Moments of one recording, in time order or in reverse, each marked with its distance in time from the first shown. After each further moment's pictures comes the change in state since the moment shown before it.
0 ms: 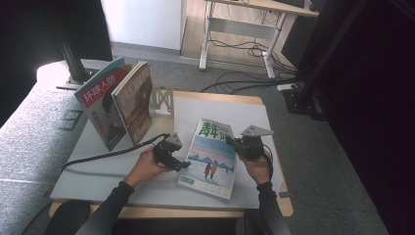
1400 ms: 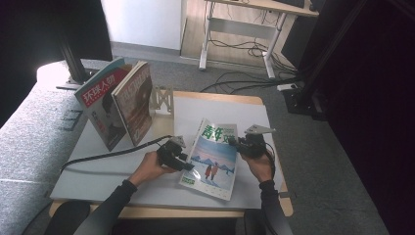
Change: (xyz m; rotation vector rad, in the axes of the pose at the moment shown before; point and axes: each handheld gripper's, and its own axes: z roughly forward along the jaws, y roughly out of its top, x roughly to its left) left arm 0.000 0.001 0.009 0.032 -0.176 -0.029; right arm -0.024 -0.012 0.010 0.048 0.014 0.065
